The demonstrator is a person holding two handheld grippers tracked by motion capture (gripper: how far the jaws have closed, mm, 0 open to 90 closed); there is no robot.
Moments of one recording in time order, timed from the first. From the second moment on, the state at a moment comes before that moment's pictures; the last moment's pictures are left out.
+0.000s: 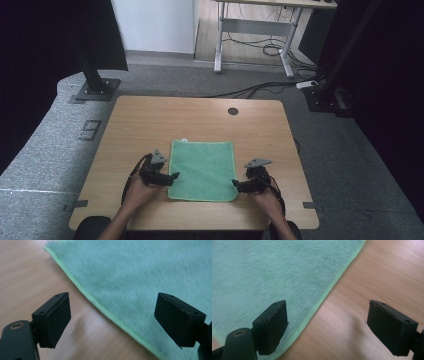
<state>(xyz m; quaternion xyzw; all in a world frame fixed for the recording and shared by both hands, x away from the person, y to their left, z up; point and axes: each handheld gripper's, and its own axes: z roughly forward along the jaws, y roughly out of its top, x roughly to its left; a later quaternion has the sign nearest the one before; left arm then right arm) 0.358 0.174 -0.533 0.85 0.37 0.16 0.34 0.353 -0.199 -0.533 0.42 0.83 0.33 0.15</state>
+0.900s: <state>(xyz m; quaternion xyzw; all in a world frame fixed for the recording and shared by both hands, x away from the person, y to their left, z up) 0.355 0.187 -0.533 0.85 0.37 0.16 0.35 0.376 -0.197 -0.538 0.43 0.82 0.34 0.16</state>
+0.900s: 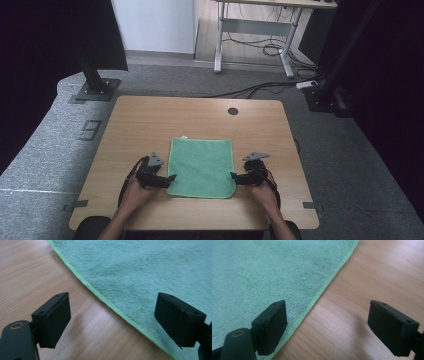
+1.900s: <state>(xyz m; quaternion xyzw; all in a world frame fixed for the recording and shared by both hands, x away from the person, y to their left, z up) 0.343 0.243 -0.547 0.83 0.41 0.16 0.33 0.358 -0.227 -0.553 0.44 0.82 0.33 0.16</state>
